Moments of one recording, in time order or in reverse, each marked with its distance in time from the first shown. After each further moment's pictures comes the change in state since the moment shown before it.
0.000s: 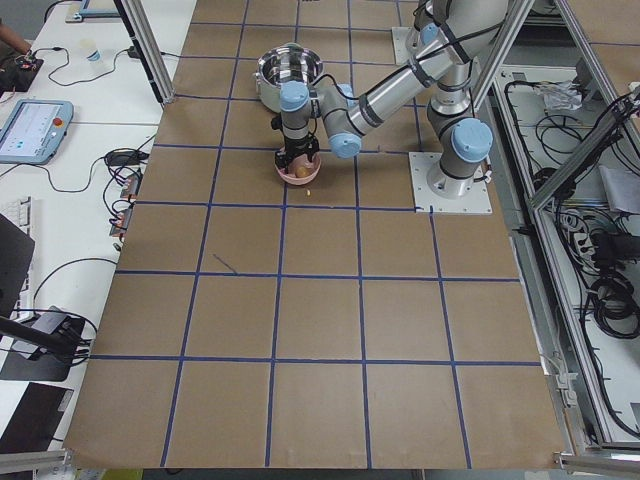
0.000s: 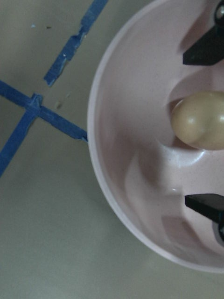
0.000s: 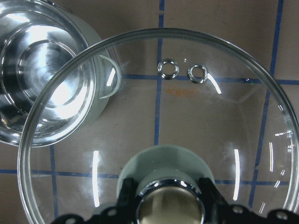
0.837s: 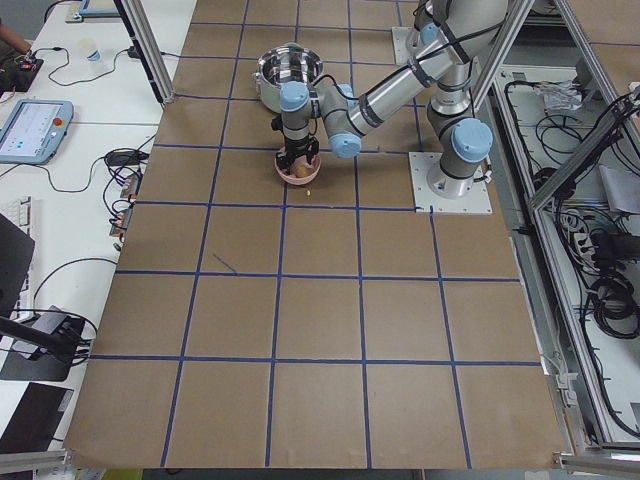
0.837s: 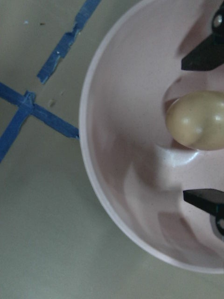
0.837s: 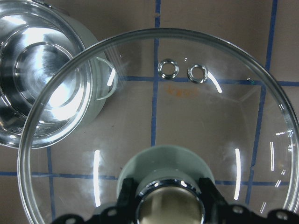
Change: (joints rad) left arm 0.001 -0.001 -0.001 0.000 0.009 -0.002; right arm -0.001 -0.002 -0.005 -0.002 -0.009 0.006
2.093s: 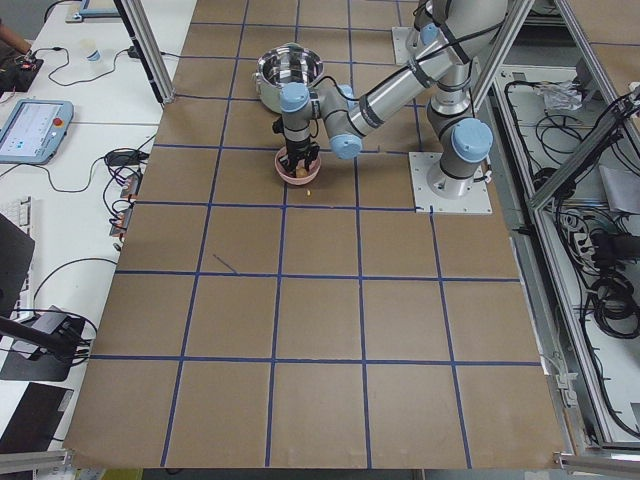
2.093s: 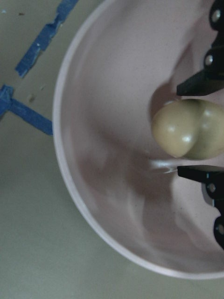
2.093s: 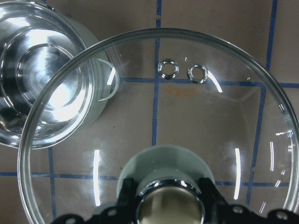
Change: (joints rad) left arm 0.001 -0.001 -0.006 0.000 0.041 -0.003; right arm 0.002 -0.002 -0.003 0.000 0.004 -0.004
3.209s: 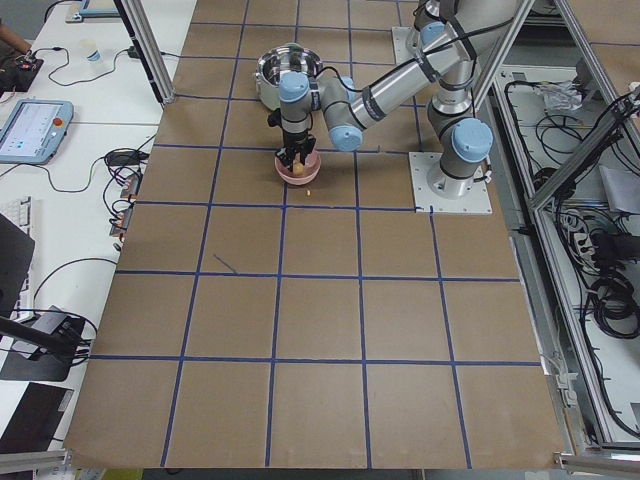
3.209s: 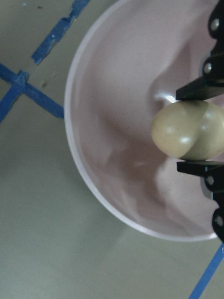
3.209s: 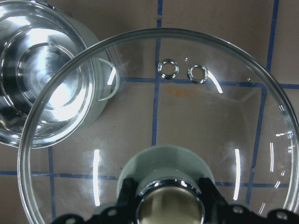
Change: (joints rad) left arm -0.007 0.059 0.058 -0.074 -0.001 -0.117; right arm -0.001 0.001 0.000 0.000 0.001 -0.007
